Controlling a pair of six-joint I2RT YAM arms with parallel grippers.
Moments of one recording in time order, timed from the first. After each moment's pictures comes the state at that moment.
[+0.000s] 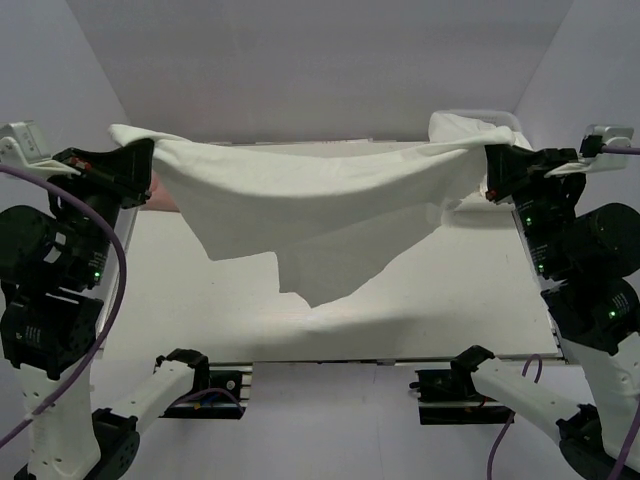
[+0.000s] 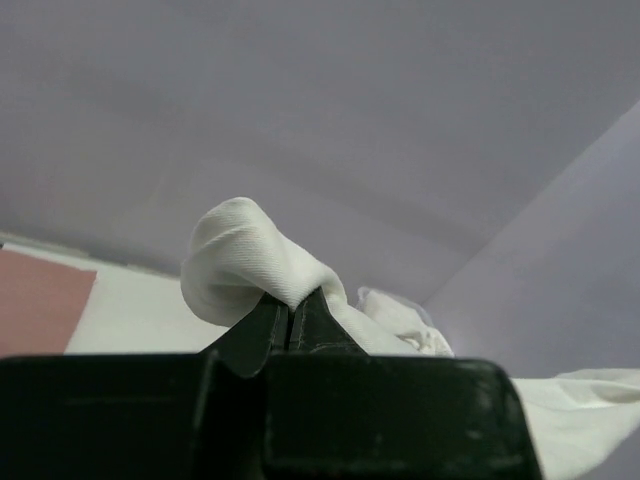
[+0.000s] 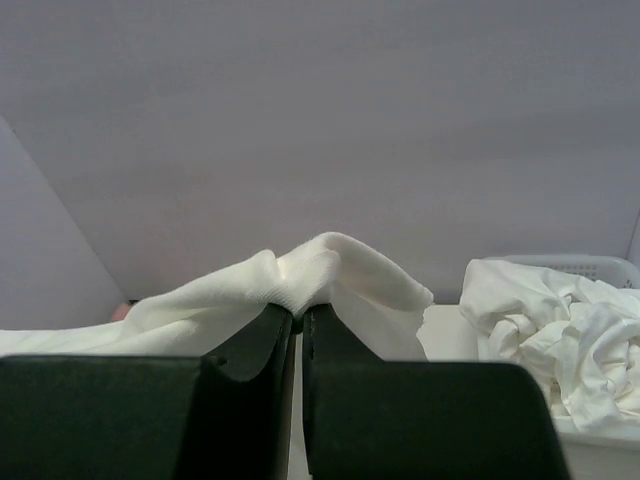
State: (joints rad) left arm -0.27 0.88 1.79 -0.63 -0.16 -0.51; right arm 0.57 0.82 1.49 -0.36 0.35 0.12
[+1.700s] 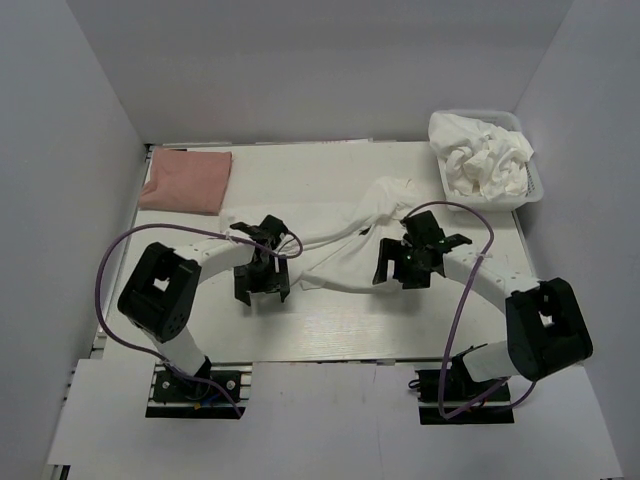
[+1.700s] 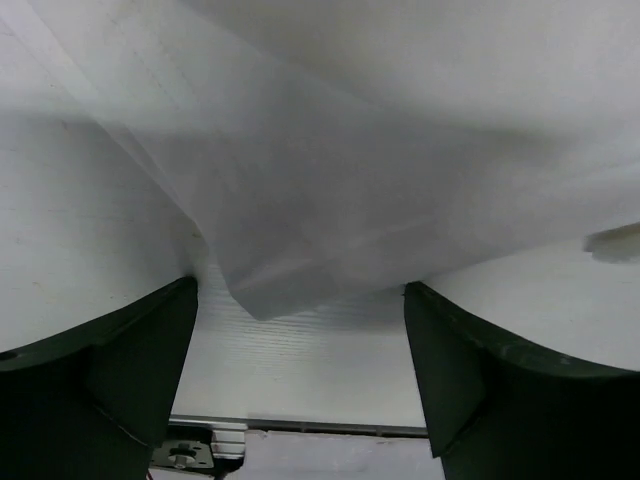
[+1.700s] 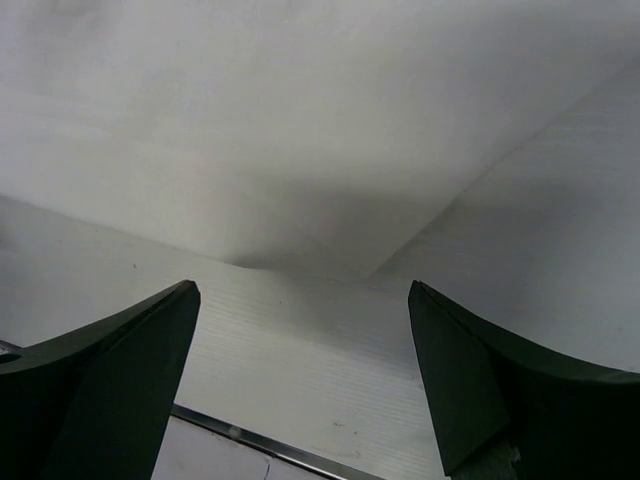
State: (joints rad) left arm -0.54 1.66 0.97 -0.78 -0.05 -0.63; right arm 0.42 1.39 0.78 -0.51 -0.19 0.46
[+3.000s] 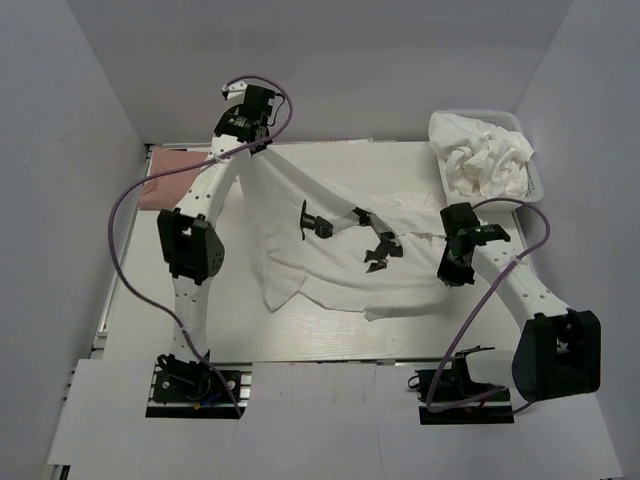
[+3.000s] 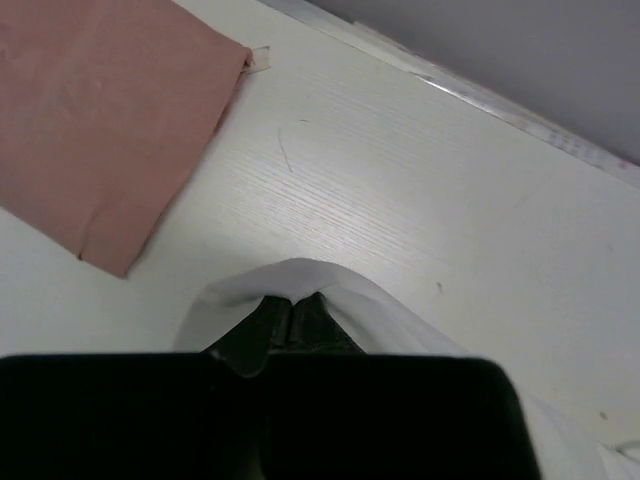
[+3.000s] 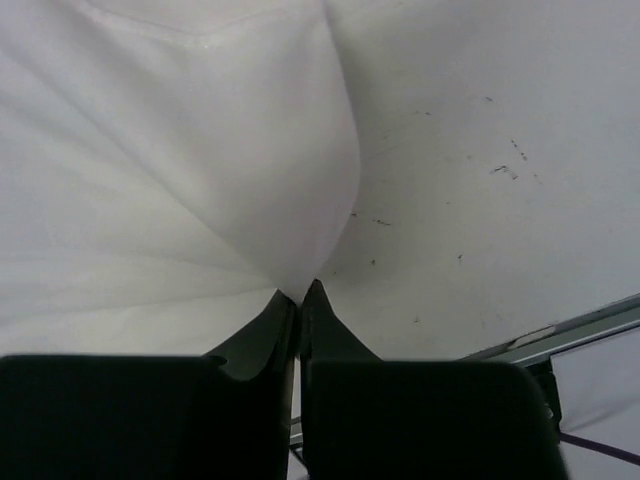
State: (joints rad) left arm -0.35 2.14 2.27 -0.89 -0.54 -0.59; right arm 0.22 1.26 0.88 -0.90 0.24 0.51
